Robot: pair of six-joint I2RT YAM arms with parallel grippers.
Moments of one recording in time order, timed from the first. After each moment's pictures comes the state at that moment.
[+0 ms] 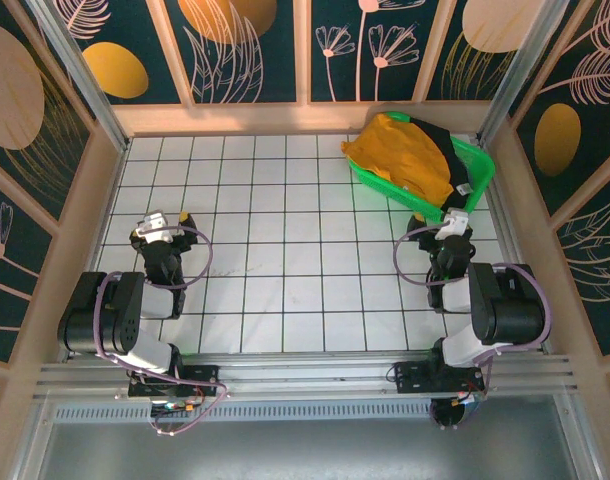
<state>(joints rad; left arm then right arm) -0.02 1.52 0.21 1.19 -0.30 -0.13 -0.01 1.51 0.23 1.11 0.08 0.13</state>
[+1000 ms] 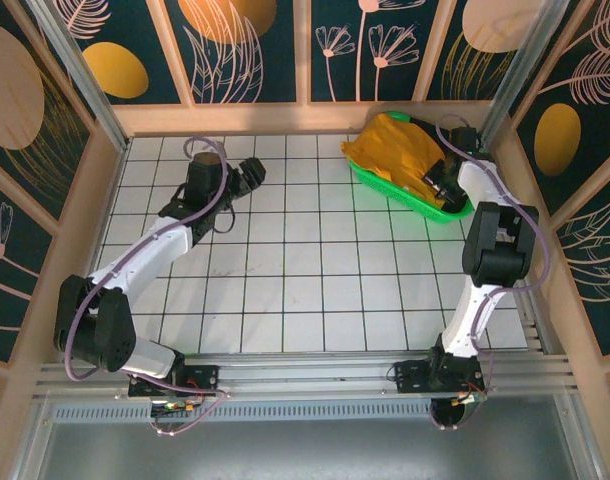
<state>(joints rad) -0.39 1.46 1.06 -0.08 0.01 -0.77 -0.09 1.97 1.57 -0.67 -0.05 0.60</state>
